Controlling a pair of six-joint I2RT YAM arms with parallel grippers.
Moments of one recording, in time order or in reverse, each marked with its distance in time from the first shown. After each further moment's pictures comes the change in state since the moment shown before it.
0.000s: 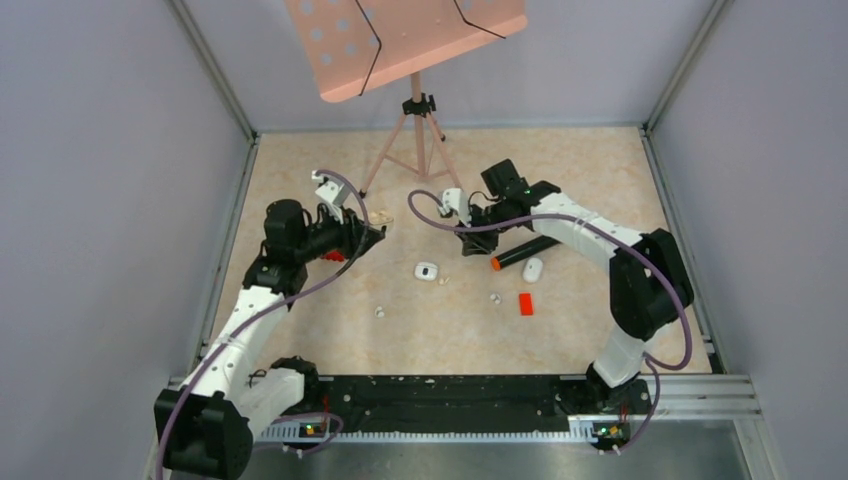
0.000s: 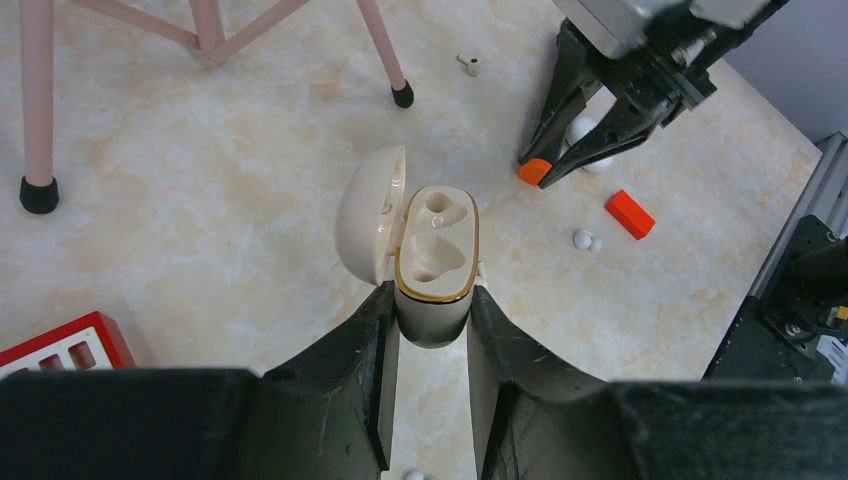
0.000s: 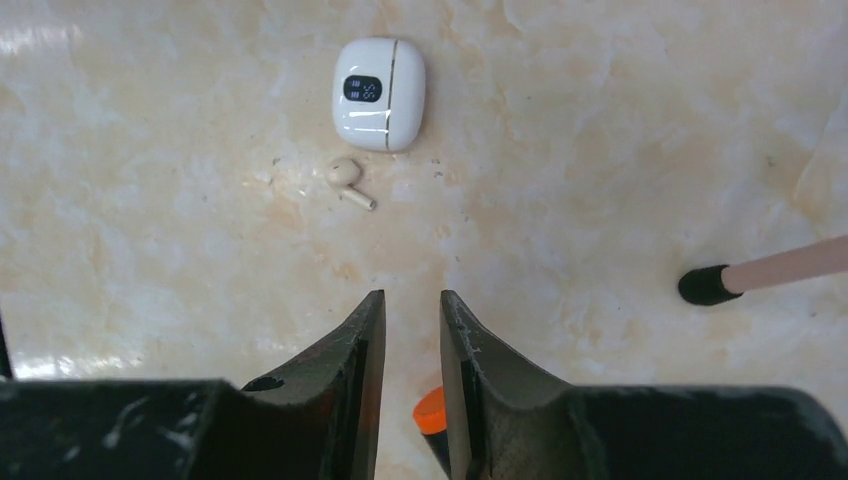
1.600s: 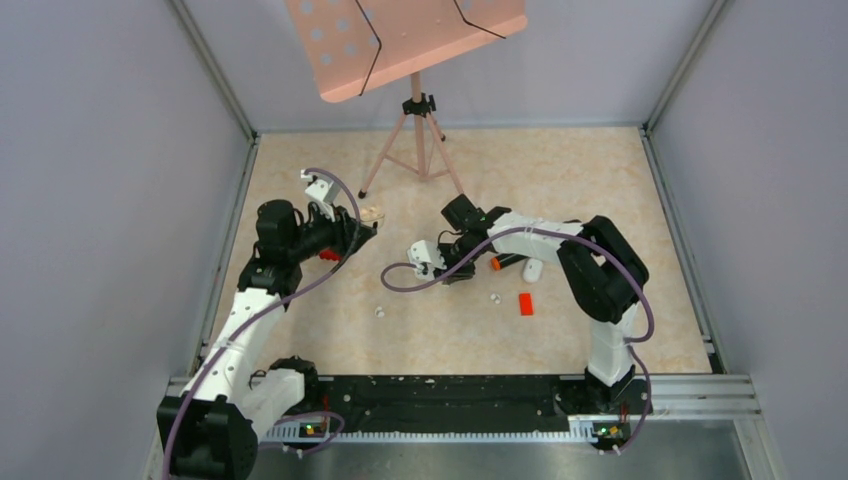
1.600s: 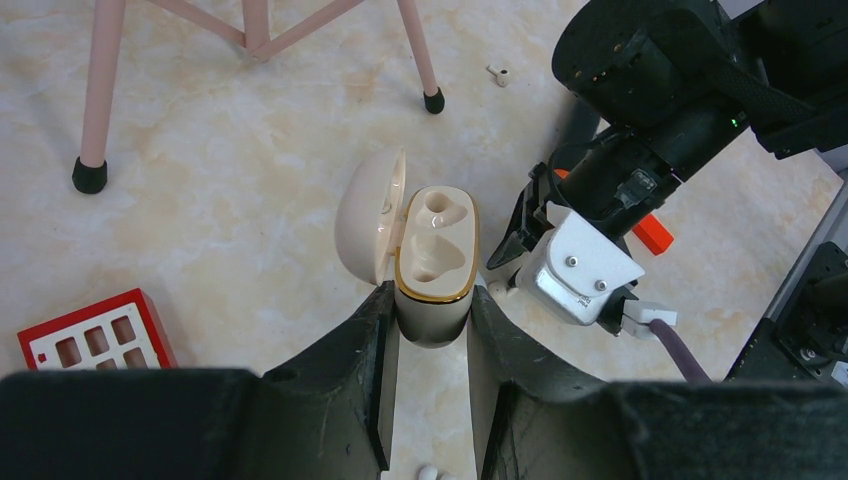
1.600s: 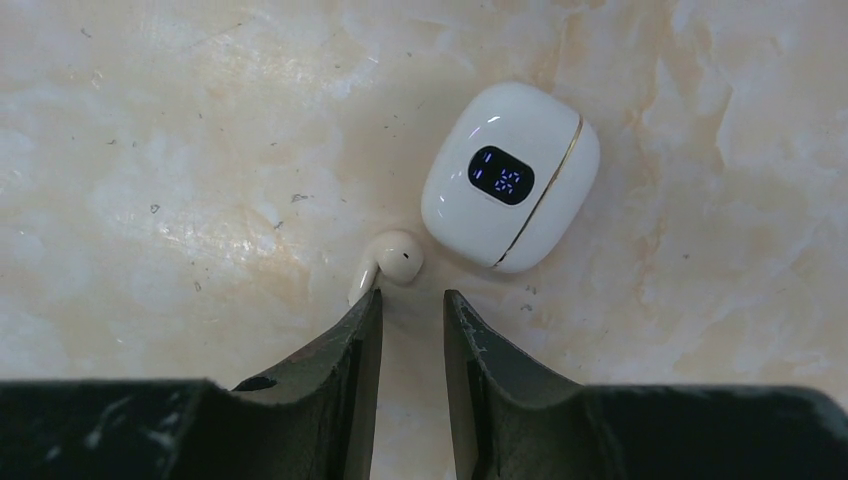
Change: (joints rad) left arm 0.064 -0.018 0.000 -0.011 -0.004 -0.011; right arm 0.183 0.206 -0.026 0.069 0.090 -0.404
